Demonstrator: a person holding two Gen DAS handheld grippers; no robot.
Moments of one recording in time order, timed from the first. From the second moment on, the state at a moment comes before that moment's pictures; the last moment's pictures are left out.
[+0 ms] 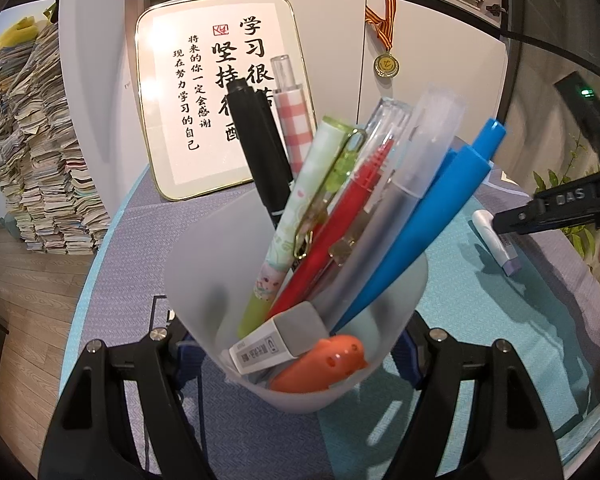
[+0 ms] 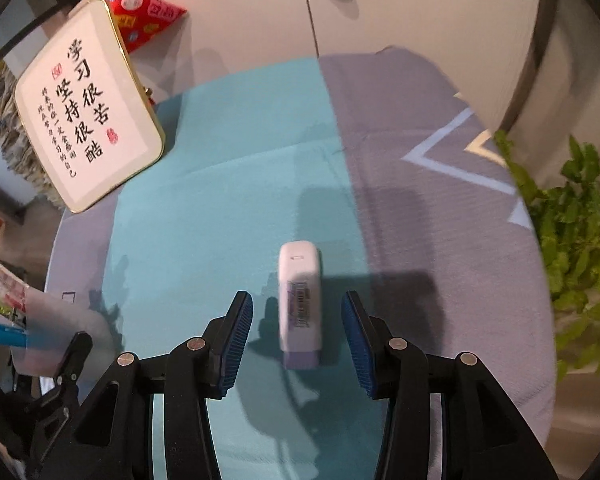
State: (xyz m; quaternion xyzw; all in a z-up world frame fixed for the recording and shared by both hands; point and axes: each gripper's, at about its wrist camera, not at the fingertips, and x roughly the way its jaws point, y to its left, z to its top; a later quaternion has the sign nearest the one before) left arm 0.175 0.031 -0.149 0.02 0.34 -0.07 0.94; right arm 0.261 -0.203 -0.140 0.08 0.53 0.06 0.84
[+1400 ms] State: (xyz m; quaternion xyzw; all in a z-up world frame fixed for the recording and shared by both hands) left arm 0.175 0.033 -0.148 0.02 0.34 -0.07 0.94; right arm 0.174 -0.126 0.012 0.07 0.35 0.29 0.89
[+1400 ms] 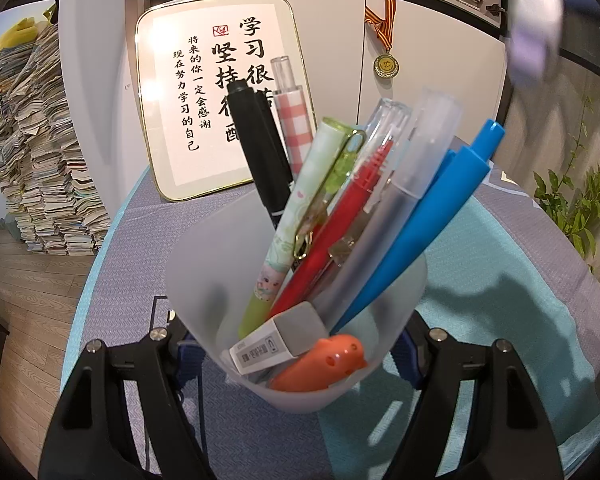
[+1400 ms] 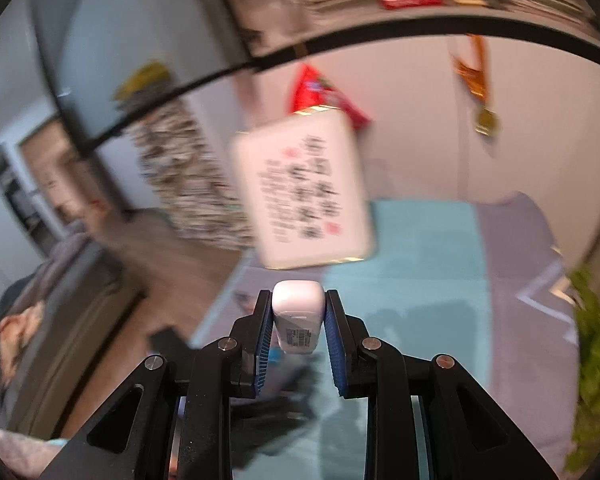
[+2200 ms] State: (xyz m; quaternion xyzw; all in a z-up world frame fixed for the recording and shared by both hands) left arm 0.172 0.032 -0.147 0.02 0.34 -0.07 0.94; right arm 0.204 -0.049 -0.035 0.01 0.43 0.35 0.83
